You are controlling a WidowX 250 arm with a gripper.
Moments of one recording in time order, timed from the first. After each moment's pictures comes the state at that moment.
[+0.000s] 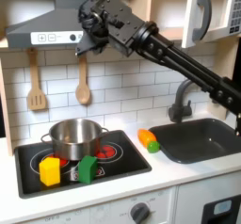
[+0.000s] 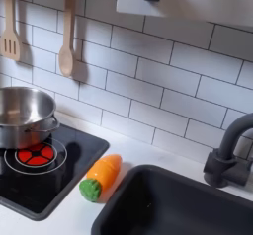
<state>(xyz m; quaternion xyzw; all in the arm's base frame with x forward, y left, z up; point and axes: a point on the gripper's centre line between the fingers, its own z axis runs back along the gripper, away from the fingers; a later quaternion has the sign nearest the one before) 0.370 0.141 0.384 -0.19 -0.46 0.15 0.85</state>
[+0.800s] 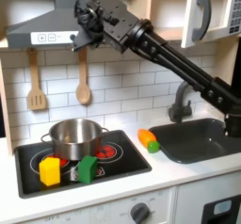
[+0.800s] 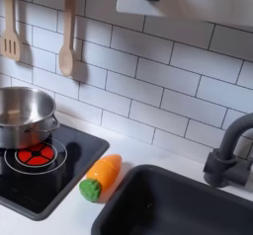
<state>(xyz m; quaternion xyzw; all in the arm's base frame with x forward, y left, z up) 0.380 0.145 0.392 -0.20 -0.47 0.16 0.84</state>
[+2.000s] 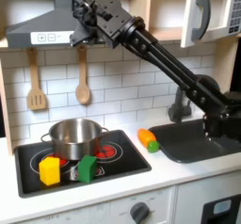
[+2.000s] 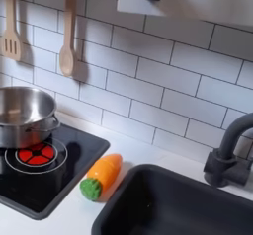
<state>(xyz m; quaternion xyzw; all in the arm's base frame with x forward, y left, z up) 0.398 0.143 0.399 -0.21 -0.47 0.17 0.84</state>
